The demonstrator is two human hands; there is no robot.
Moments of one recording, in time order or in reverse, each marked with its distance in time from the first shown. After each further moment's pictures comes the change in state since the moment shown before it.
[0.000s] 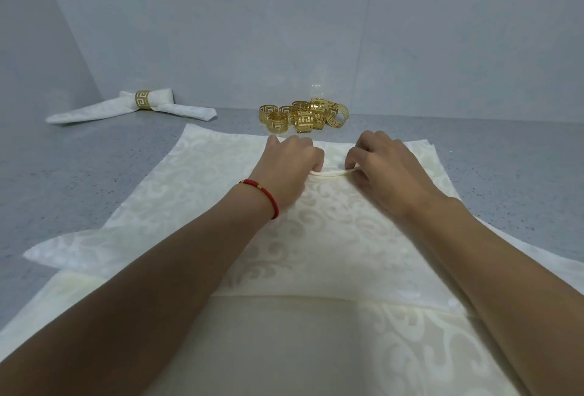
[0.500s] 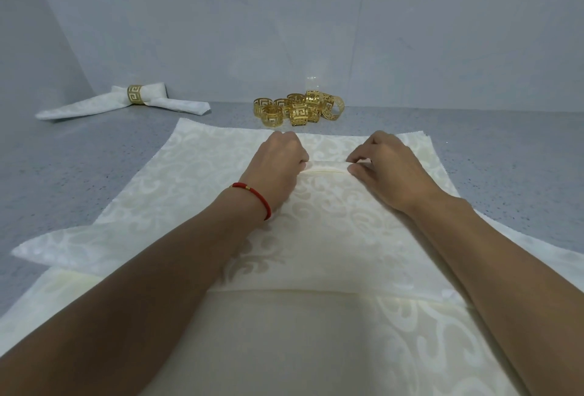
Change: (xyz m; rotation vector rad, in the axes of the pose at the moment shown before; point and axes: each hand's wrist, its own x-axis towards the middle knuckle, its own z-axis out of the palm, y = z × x) left_hand -0.004 -0.004 0.010 -0.099 0.004 -0.116; right_hand -0.012 0.008 0.006 0.289 -0.051 0.237
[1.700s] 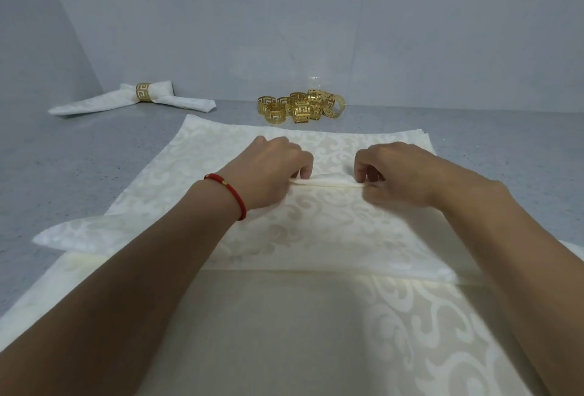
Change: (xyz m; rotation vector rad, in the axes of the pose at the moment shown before) left_hand -0.038 0.007 -0.051 0.103 -0.209 0.225; right_hand -0.020 -0.029 -0.052 -0.215 -0.392 -0.091
